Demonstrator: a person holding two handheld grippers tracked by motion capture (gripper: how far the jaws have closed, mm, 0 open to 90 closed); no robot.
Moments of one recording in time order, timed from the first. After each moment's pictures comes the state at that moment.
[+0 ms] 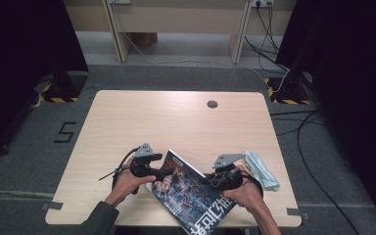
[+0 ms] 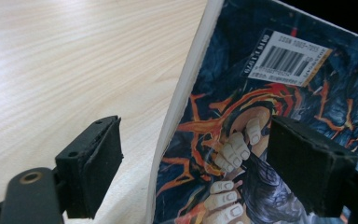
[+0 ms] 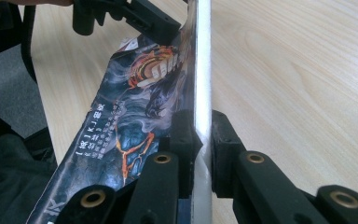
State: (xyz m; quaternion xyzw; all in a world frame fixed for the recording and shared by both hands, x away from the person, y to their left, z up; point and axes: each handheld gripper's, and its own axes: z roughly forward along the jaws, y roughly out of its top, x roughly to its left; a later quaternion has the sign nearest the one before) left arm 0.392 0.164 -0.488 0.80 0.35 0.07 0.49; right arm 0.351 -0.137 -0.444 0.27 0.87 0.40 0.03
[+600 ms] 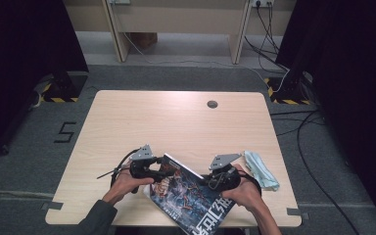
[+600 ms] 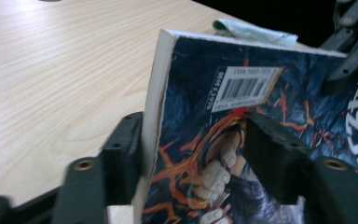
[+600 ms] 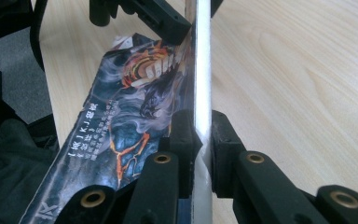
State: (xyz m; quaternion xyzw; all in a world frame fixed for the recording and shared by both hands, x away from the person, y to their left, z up) left arm 0.389 0.169 -0.490 0.80 0.27 0.06 0.53; right arm 0.352 -0.131 -0.443 0.24 0.89 0.39 0.03
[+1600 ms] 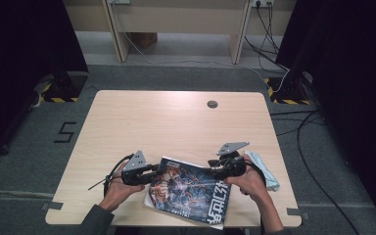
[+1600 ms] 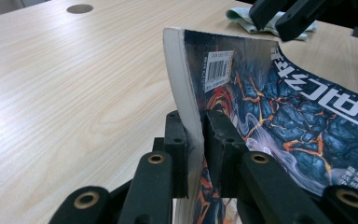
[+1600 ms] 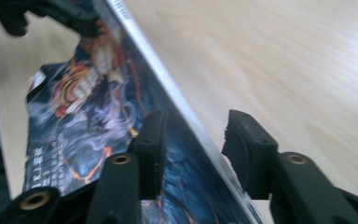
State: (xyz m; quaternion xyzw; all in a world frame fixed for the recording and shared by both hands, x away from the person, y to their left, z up) left arm 0.361 0.183 -0.478 0.81 0.27 0.13 0.50; right arm 0.387 -0.155 -0.441 0.31 0.86 0.39 0.06
